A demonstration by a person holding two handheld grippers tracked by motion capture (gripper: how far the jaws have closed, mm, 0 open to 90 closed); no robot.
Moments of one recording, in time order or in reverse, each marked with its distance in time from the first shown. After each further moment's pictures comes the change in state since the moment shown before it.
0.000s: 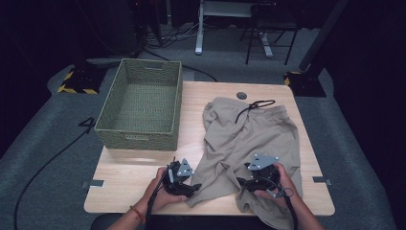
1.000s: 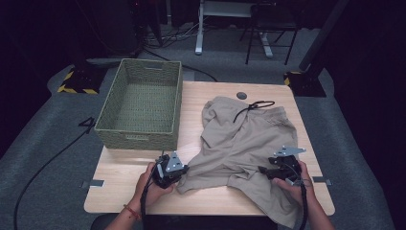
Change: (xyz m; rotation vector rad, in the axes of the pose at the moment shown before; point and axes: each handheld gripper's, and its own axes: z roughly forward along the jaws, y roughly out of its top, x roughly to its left) left arm 0.017 0.001 -0.037 -0.062 0.137 0.006; right arm -0.067 -0.053 -0.011 0.017 -0.093 0.324
